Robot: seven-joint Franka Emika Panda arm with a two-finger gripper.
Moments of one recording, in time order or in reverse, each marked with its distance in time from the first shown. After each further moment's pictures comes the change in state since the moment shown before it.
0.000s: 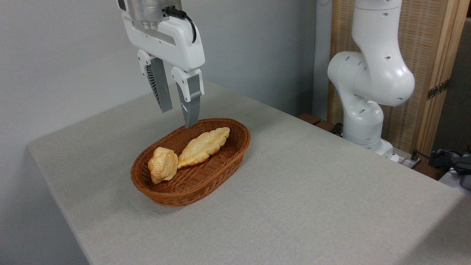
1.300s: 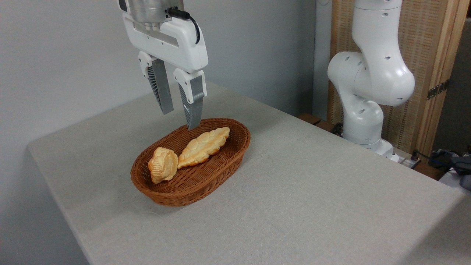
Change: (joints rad) arm 0.001 0.000 0.015 0.000 0.000 0.000 0.000
